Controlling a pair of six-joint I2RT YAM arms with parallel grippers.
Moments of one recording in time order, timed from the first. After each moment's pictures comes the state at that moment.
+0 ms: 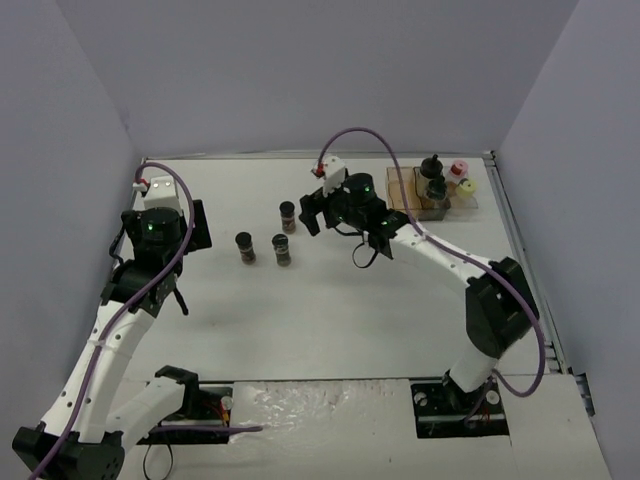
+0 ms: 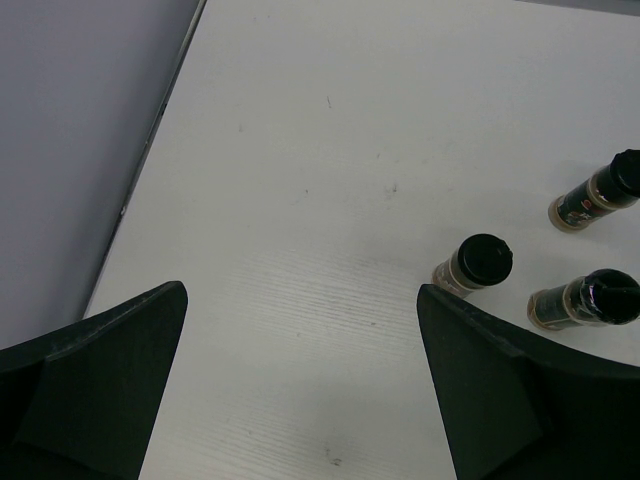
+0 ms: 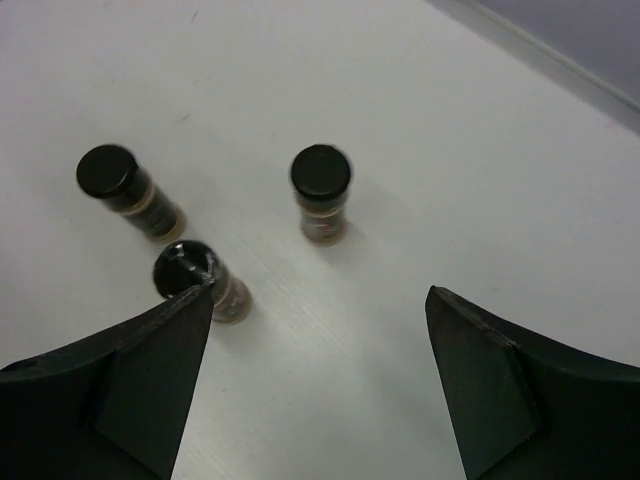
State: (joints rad) left arm -0.26 0.91 1.02 -0.57 -0.46 -0.17; right arm 0.61 1.65 1.22 0.08 -0.13 -0.03
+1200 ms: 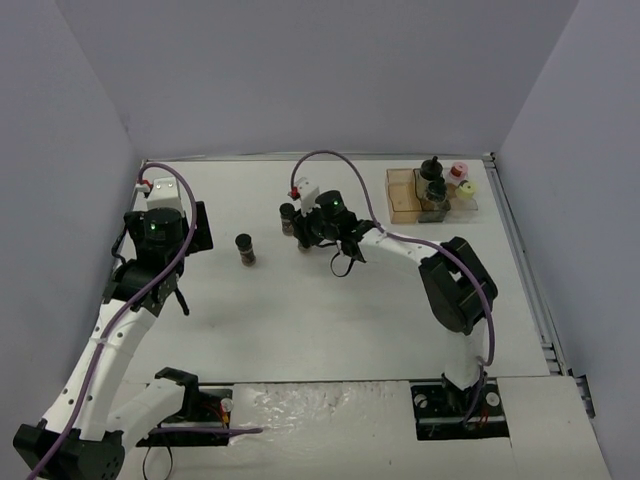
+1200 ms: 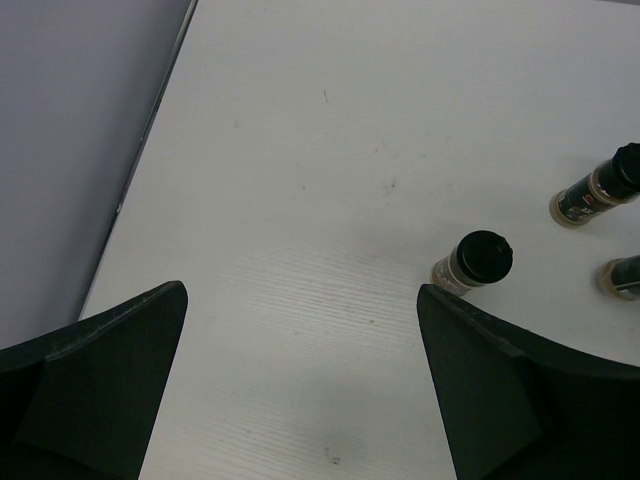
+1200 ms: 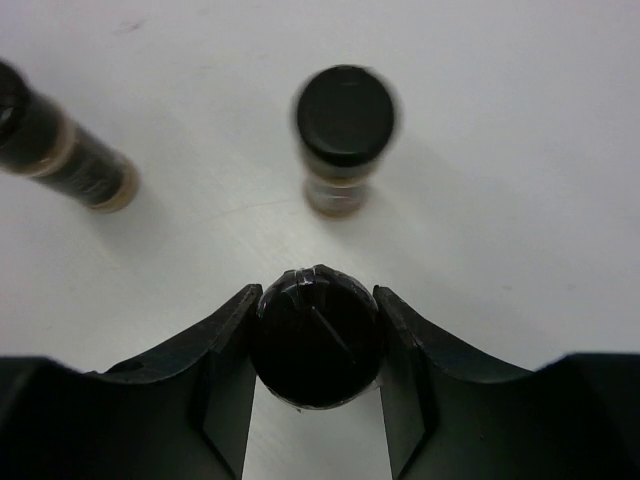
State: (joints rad) left arm -0.25 0.92 1.02 -0.56 -0.45 -0.17; right arm 0.66 1.92 1.27 0.13 -0.08 -0.06
